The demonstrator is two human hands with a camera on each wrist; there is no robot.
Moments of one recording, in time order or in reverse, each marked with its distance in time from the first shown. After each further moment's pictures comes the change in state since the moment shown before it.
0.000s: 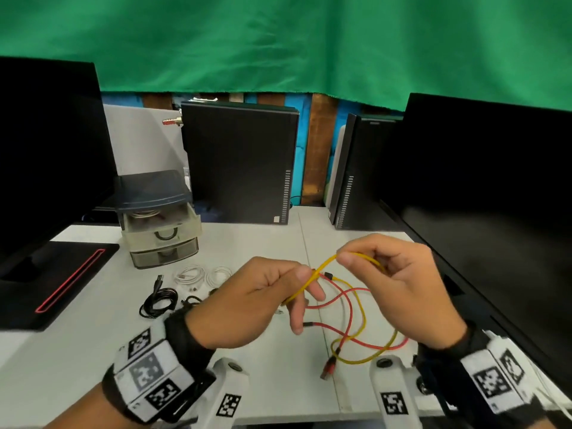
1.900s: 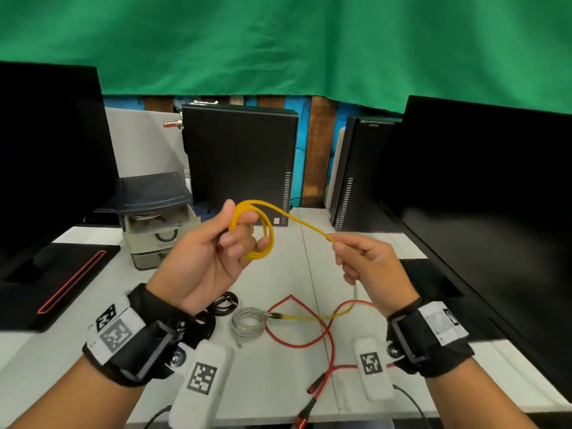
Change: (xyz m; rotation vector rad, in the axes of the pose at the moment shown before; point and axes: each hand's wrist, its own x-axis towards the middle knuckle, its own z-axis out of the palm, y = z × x) left_hand 0.011 0.020 -0.040 -0.916 0.362 -0.050; right_hand 0.024 0.069 0.011 0.255 0.061 0.373
